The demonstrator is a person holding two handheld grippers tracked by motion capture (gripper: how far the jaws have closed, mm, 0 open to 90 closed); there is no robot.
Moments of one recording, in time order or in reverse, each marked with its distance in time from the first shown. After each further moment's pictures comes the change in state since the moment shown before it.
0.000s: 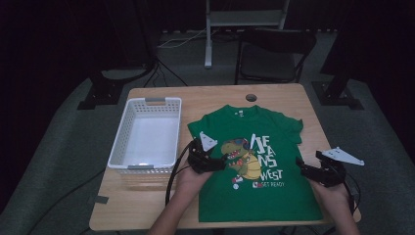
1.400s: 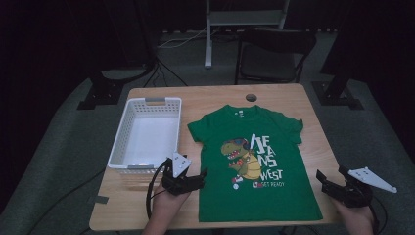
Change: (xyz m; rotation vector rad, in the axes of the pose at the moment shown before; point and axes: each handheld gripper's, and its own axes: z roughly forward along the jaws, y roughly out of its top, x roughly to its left) left arm 0.013 -0.047 -0.079 -0.110 0.047 -0.024; right arm -0.025 -0.037 -0.054 -0.065 -0.080 0.035
